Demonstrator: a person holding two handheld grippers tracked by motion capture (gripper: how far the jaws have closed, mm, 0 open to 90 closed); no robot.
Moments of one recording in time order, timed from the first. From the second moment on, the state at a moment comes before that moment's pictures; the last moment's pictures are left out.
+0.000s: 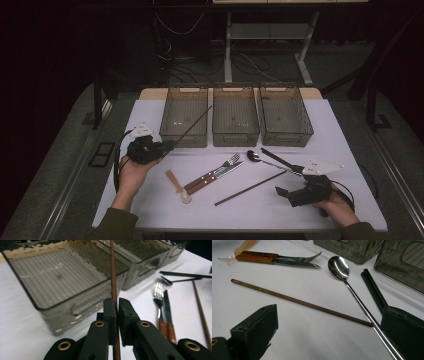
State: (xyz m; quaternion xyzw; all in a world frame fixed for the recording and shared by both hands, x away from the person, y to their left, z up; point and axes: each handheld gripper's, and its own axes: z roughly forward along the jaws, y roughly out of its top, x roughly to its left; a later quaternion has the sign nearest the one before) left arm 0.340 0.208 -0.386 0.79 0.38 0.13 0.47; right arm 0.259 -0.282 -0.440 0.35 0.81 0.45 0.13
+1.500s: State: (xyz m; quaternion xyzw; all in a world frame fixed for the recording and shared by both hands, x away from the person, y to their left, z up) left arm 0.440 0.198 -0.374 0.76 0.47 0.16 0.41; right arm 0.259 -0.283 -0.440 0.35 0.81 0.45 0.13
